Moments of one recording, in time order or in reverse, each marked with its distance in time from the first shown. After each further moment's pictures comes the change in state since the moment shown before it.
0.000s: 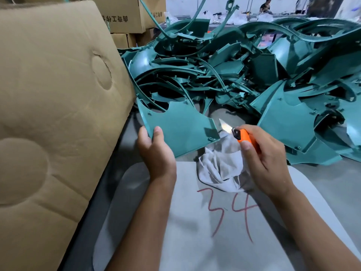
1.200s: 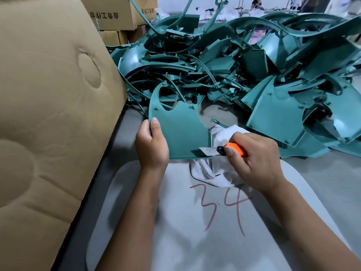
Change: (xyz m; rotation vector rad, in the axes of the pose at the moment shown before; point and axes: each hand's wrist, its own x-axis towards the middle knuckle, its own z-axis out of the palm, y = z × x) left_hand 0.013 -0.010 -0.001 0.365 -0.162 0.283; right_hand -0.001 -0.013 -0.006 -0.253 -0.026 -0.097
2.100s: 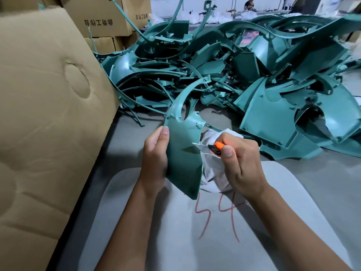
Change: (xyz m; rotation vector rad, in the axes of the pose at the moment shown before) left_hand -0.017 0.008 0.003 -0.390 -0.508 -0.062; right_hand 0.007 -0.014 0.014 0.398 0.100 0.062
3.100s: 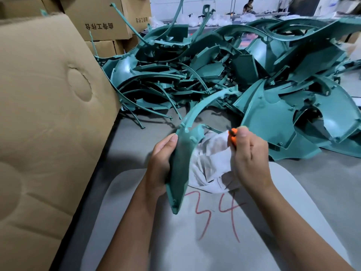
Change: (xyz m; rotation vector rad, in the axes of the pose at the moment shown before) left_hand -0.007 0.002 0.003 -0.219 -0.198 -0.261; right_hand 0.002 0.004 -0.005 0.048 0.193 0.356
